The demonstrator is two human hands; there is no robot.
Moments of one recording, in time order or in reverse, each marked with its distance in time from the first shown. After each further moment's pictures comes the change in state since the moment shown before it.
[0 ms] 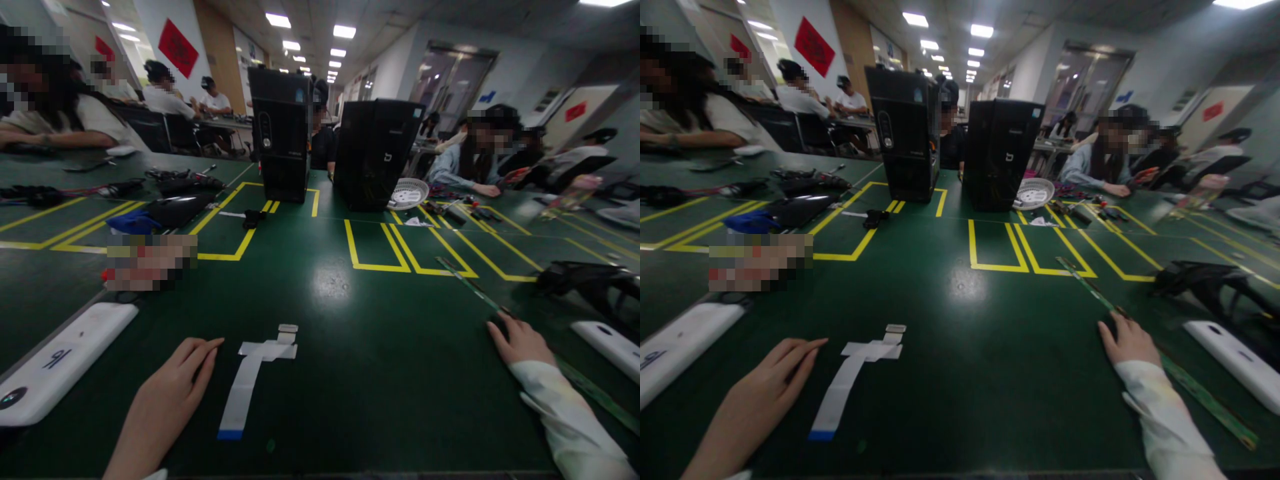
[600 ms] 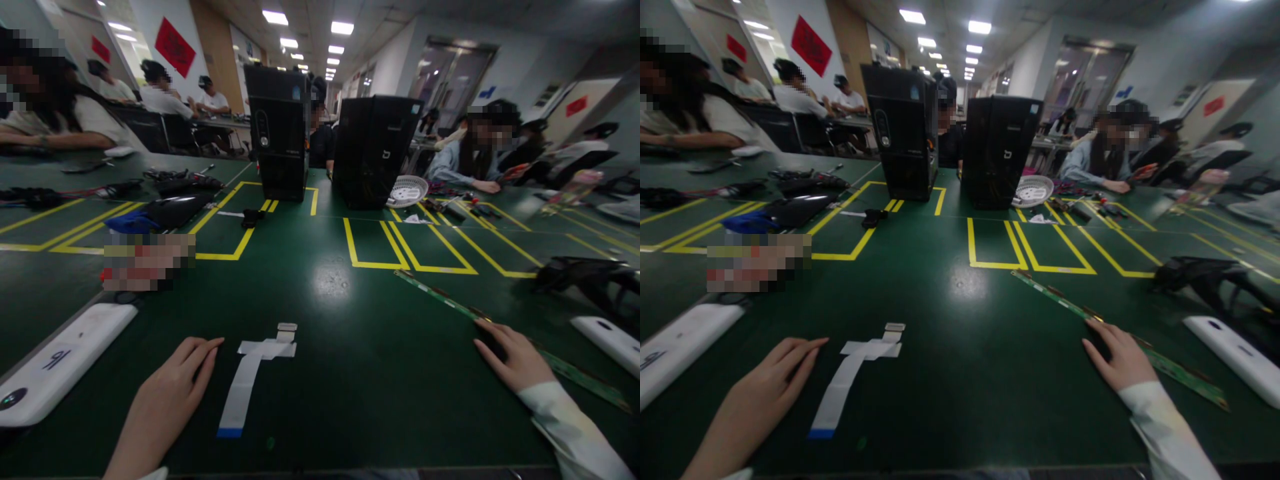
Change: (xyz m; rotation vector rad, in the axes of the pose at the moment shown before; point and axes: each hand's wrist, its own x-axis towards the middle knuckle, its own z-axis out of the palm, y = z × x) left_hand 0.000 -0.002 0.003 0.029 -0.033 0.013; right_hand -0.038 -0.007 -0.001 0.200 0.147 -0.417
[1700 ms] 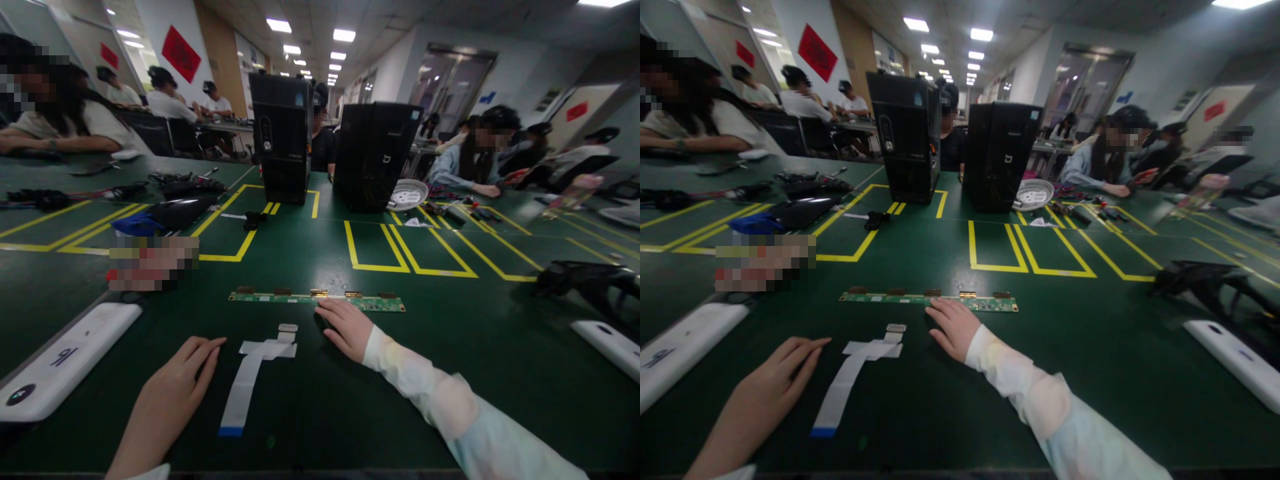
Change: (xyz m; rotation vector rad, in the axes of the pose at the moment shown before) left_hand -0.001 -0.004 0.001 -0.042 -0.018 -0.010; right_hand 0.084 -0.276 0.053 0.369 -0.119 -0.763
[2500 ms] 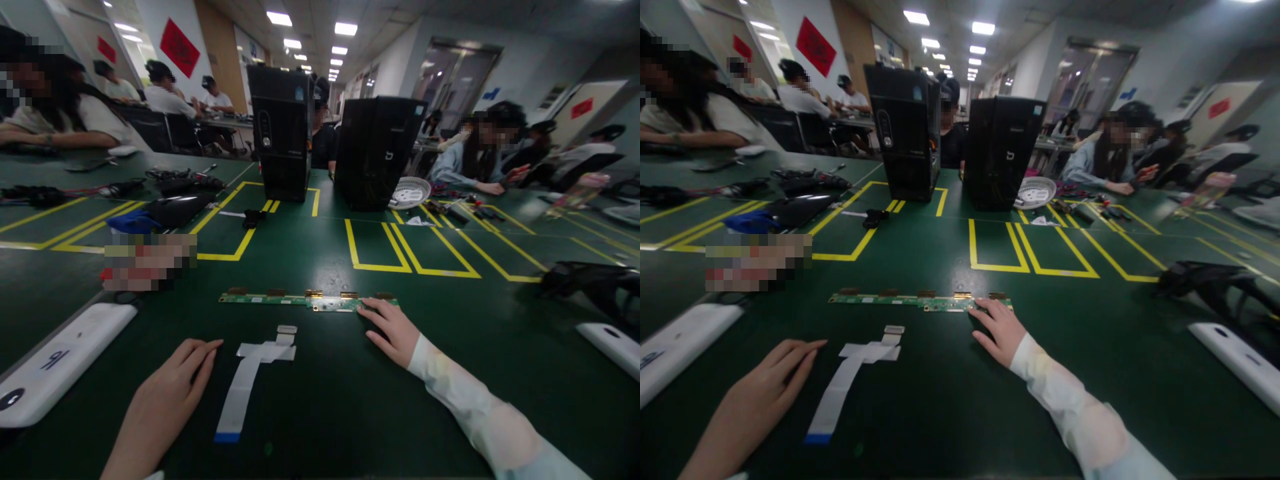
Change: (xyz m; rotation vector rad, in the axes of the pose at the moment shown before) left_hand 0.000 0.005 -0.004 0.032 -0.001 -0.030; right_hand -0.069 0.045 -0.032 -0.099 0.013 0.124
